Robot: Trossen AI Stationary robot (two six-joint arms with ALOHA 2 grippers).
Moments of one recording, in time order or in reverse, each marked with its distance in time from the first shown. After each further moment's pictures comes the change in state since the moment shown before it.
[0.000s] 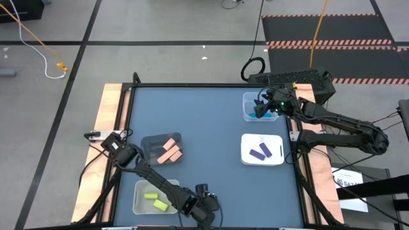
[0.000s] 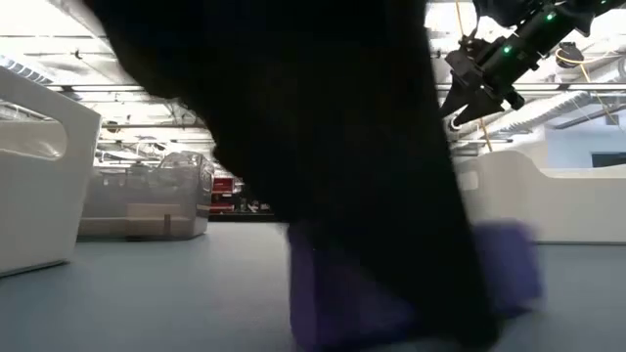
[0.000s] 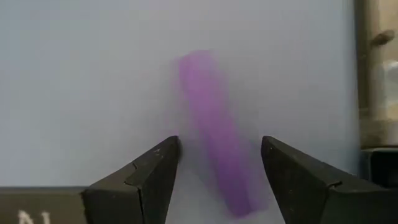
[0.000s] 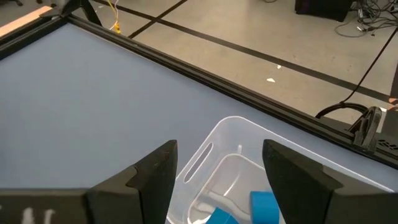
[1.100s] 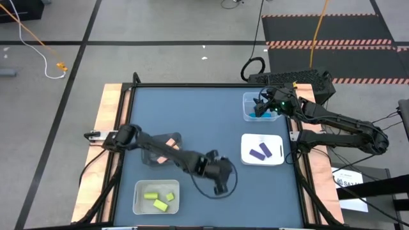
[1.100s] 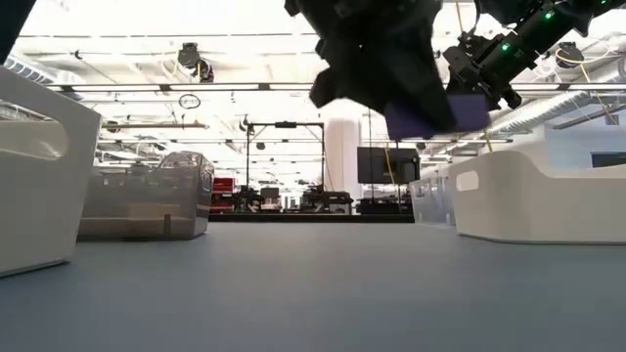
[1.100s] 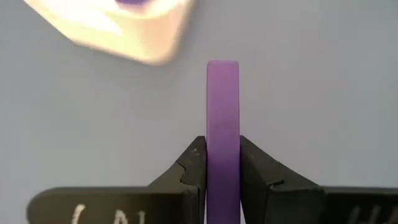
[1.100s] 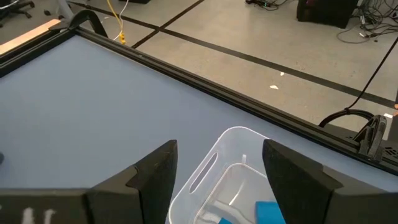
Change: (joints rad) left arm 0.287 -0.153 -0.005 -0.013 0.005 0.148; right arm 0.000 0.000 0.000 0.037 0.002 0.000
